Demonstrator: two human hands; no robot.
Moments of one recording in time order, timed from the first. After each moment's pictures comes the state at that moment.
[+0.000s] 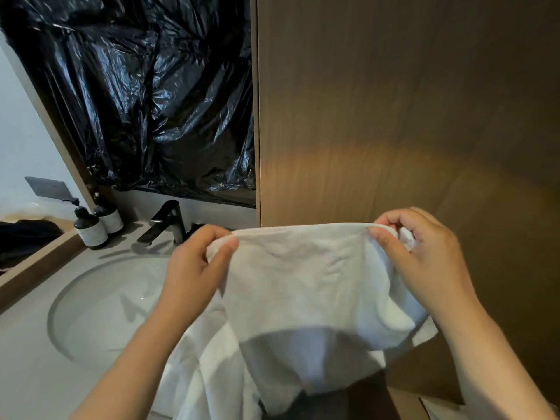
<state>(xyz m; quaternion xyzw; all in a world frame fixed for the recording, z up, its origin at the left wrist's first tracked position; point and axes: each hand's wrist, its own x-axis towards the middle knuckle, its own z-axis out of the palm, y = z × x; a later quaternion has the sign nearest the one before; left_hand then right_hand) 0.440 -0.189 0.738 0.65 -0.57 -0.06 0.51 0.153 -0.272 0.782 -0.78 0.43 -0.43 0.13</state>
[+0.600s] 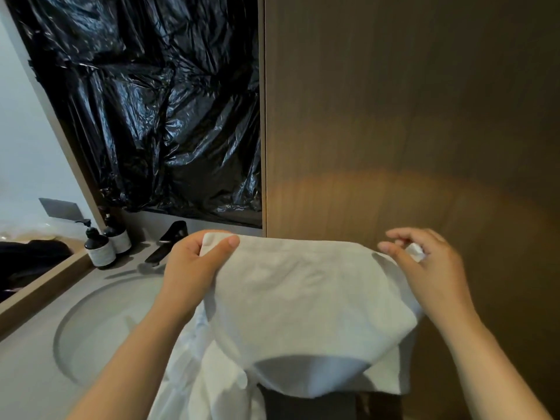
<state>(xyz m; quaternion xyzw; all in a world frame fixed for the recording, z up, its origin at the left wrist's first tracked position) 0.450 -0.195 0.772 0.63 -0.43 -0.23 0.60 0.145 -0.308 0.763 -0.72 0.48 -0.48 0.15</state>
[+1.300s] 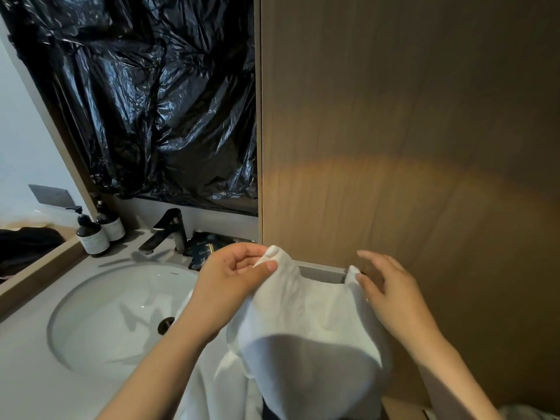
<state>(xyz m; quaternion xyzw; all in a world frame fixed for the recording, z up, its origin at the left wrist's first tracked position) 0.406 -0.193 0.750 0.57 -0.44 -0.38 0.58 0.158 -0.294 0.704 -0.78 0.49 -0.35 0.19</state>
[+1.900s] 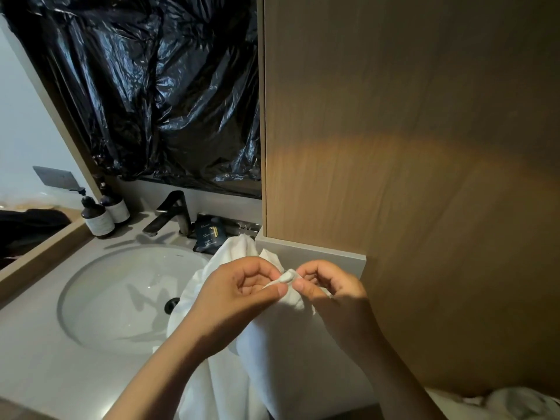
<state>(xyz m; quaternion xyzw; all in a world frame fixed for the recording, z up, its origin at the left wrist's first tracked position) 0.392 -0.160 0.745 0.57 -0.48 -0.42 0.52 0.230 -0.236 0.698 -0.70 0.34 -0.39 0.49</state>
